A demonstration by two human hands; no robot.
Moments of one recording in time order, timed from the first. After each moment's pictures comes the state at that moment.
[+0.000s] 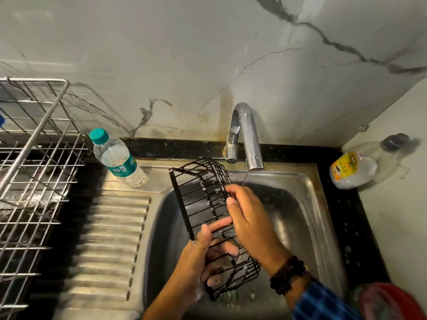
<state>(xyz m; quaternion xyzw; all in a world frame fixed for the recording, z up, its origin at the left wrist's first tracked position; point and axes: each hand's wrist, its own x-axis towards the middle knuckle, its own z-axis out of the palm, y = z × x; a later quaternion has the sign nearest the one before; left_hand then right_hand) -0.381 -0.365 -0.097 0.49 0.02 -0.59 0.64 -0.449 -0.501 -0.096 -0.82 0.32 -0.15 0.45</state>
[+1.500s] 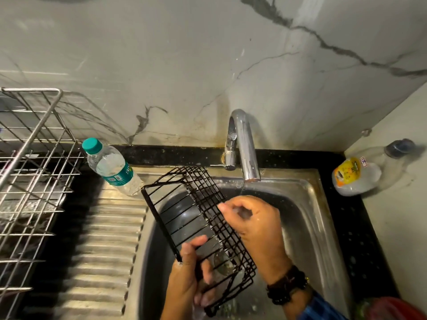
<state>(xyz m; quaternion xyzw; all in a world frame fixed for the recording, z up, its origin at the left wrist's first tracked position) -0.399 -0.366 -0.094 0.54 0.14 -0.44 0.70 -0.447 -0.511 -0.083 -0.76 0.34 -0.29 0.47</state>
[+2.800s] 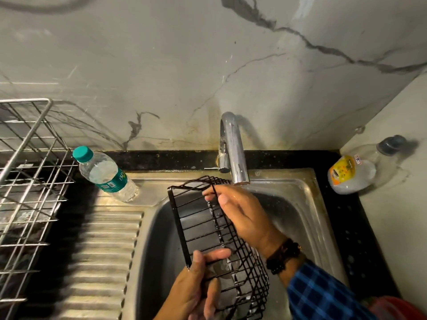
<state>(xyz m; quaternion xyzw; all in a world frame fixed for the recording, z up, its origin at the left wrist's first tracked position) -0.392 -0.354 -0.119 0.55 -0.03 -0.58 0.60 -0.434 -0.550 -0.107 -0.79 0.16 -0.22 0.55</state>
